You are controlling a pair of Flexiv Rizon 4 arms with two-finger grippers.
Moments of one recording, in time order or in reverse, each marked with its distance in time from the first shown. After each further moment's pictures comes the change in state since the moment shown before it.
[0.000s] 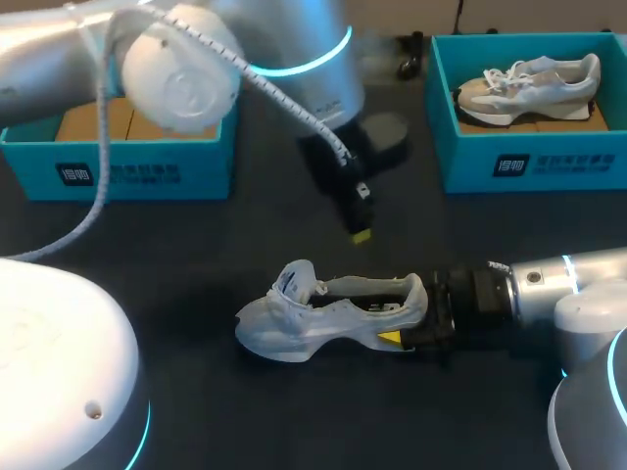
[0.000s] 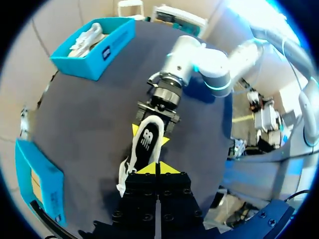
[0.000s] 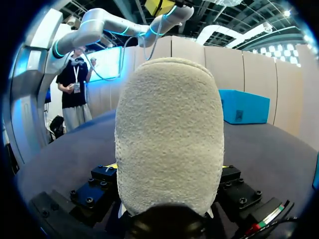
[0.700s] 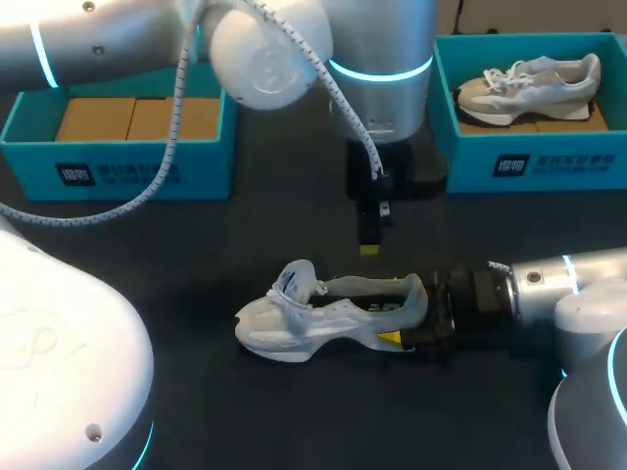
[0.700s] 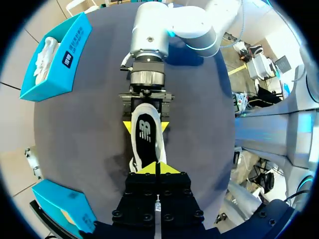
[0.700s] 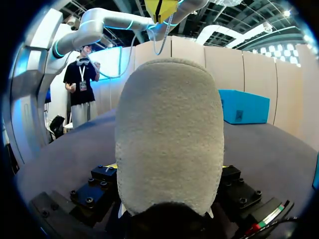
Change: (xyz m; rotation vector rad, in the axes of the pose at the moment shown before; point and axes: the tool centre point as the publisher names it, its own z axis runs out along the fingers) left arm -0.006 -0.004 0.029 -0.242 -0.014 0.325; right arm 0.000 0.000 0.000 0.000 0.000 0.000
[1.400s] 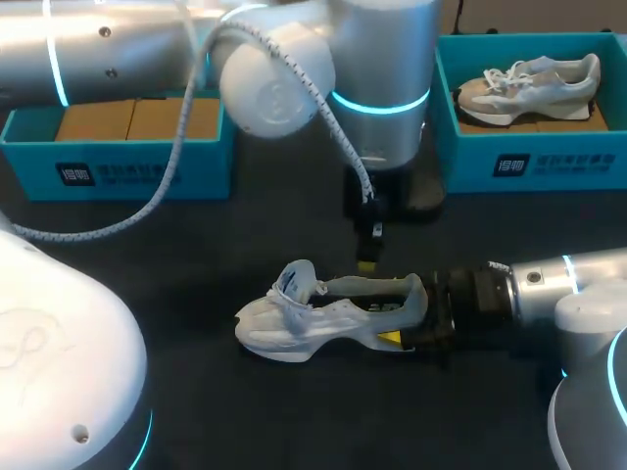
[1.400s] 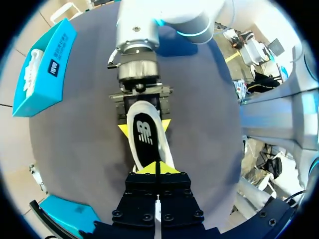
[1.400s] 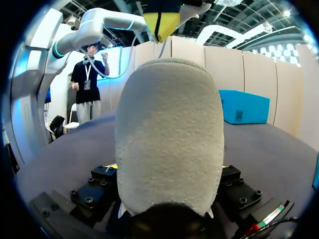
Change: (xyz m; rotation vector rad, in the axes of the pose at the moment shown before) left arm -0.009 0.000 0.041 0.002 -0.003 0.149; right arm 0.000 0.000 0.000 0.000 0.000 0.000
